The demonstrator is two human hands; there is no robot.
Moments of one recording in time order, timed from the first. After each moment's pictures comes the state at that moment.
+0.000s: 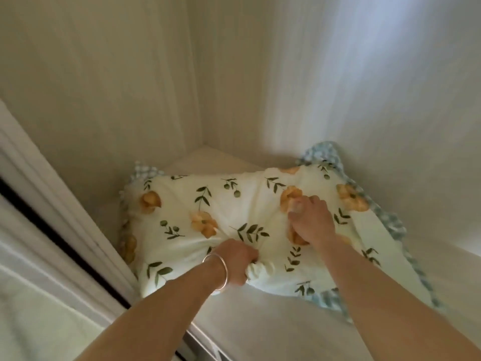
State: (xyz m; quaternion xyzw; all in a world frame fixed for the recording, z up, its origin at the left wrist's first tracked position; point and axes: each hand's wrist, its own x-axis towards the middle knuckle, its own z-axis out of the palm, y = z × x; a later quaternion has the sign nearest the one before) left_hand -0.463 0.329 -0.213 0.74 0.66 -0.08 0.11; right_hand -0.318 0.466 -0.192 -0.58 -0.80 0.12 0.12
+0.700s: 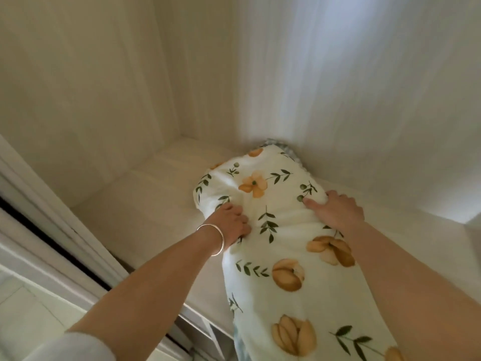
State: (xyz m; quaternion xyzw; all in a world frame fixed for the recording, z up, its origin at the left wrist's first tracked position) left_hand -0.461 0.360 -0.214 0.82 0.53 -0.20 -0.11; right_hand -0.220 0.465 -0.190 -0.69 -0.71 0.15 0.03
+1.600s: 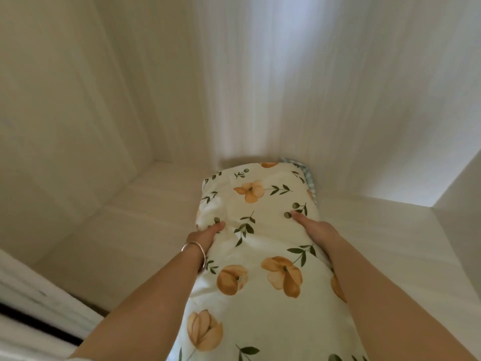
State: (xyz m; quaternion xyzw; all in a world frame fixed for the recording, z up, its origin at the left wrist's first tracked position) left_hand -0.481 0.382 -0.219 0.19 0.73 0.42 0.50; right_hand -0.221 0.440 -0.205 -0.71 -0.43 0.52 0.22
